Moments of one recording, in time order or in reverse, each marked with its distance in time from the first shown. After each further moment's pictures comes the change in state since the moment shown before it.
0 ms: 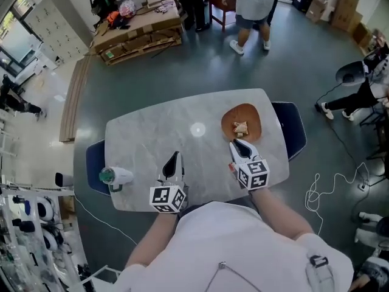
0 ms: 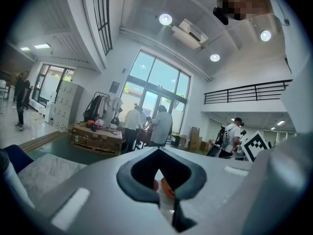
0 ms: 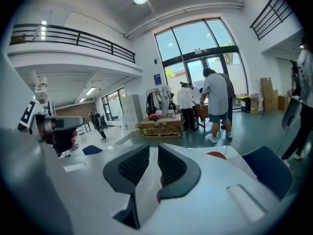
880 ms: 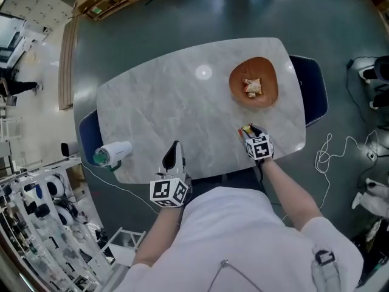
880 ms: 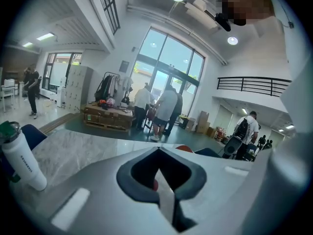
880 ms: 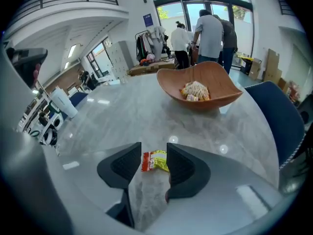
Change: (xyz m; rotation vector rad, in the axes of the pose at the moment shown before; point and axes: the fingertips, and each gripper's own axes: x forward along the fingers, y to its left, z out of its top) left arm 0.003 0.036 -0.099 -0.079 0.245 0.110; right arm 0.055 -0.085 -0.291 0.037 0.643 -0.059
